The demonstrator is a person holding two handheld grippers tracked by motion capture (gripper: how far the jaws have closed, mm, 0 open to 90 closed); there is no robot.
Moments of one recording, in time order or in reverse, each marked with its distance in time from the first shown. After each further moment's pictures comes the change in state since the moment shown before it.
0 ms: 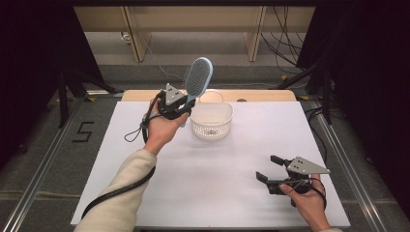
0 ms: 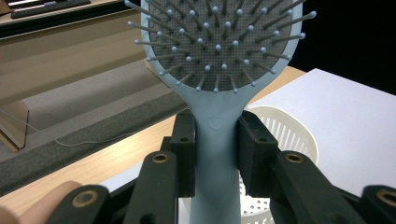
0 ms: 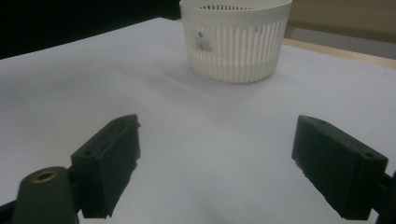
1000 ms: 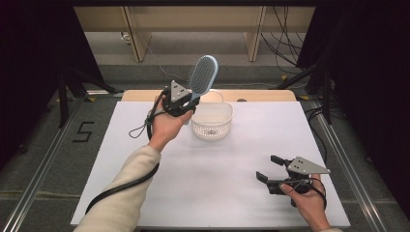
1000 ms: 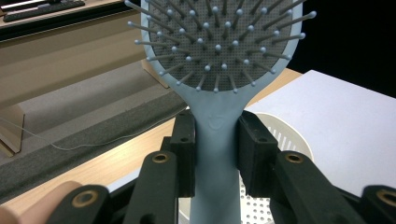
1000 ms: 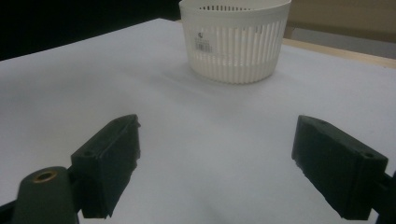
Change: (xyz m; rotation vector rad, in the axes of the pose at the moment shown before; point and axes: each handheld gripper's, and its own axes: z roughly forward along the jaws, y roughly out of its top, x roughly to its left) left arm -0.006 0.009 0.010 0.000 -0.012 0.014; right arm 0.000 0.000 0.000 -0.001 0.001 0.004
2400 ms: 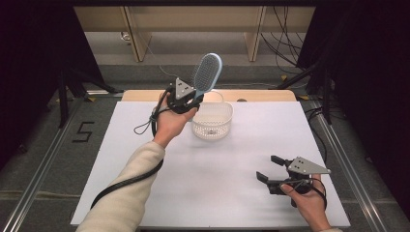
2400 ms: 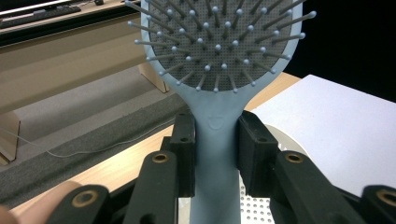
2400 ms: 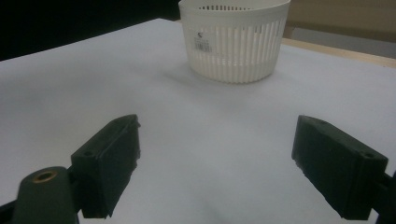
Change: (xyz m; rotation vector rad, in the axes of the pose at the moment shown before) left arm -0.001 0.003 0.014 -0.018 -0.012 0.010; right arm 0.000 0.000 -0.001 0.001 0.000 0.002
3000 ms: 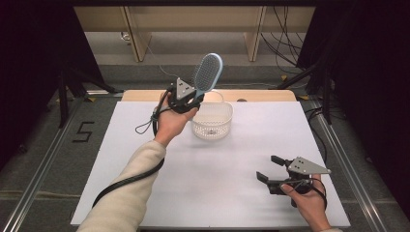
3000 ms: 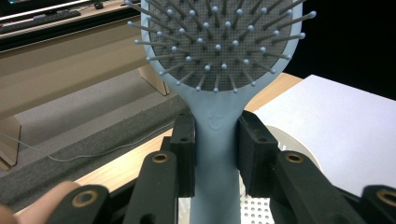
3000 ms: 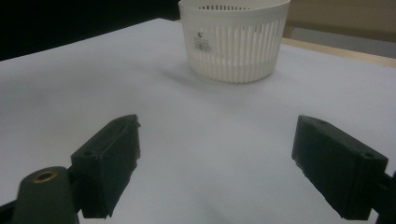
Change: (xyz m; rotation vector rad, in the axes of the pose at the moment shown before) left arm 0.001 -0.002 0.006 -0.009 -0.006 0.012; right arm 0.000 0.000 0.000 0.001 0.000 0.001
